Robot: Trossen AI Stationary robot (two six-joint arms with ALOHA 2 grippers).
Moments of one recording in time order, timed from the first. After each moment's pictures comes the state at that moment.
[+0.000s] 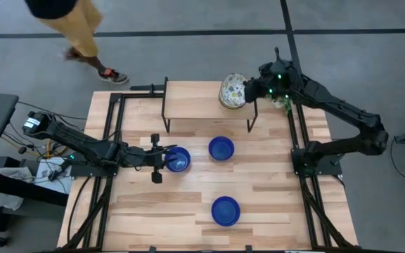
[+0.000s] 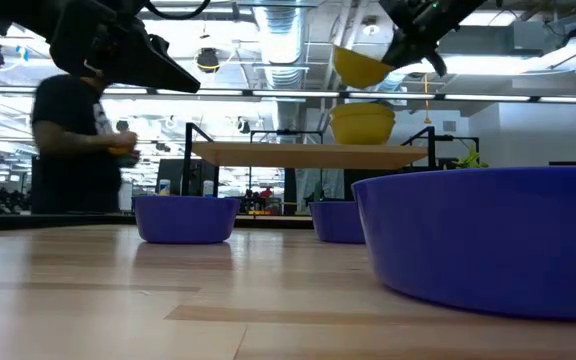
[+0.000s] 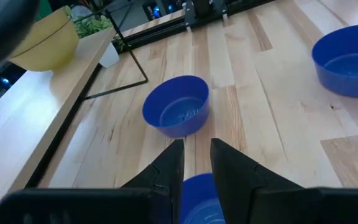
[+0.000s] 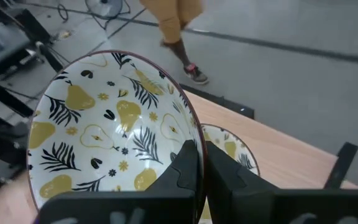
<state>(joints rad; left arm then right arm) -0.33 0.88 0.48 0.14 -0.48 0.23 -0.59 1.18 1.20 -0.51 0.03 0.34</state>
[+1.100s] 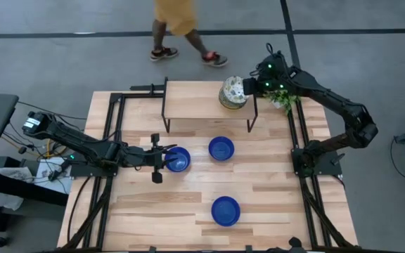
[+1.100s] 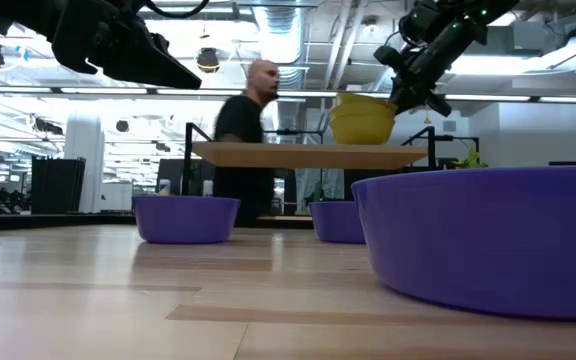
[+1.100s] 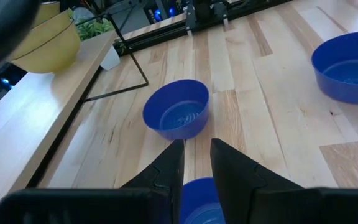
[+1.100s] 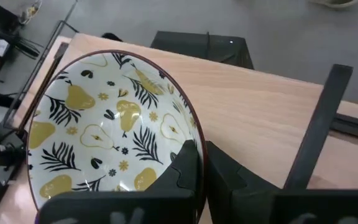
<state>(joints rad) -0.33 0.88 0.48 0.16 -0.48 0.22 -0.81 1.35 1.20 -0.60 -0.21 0.45</state>
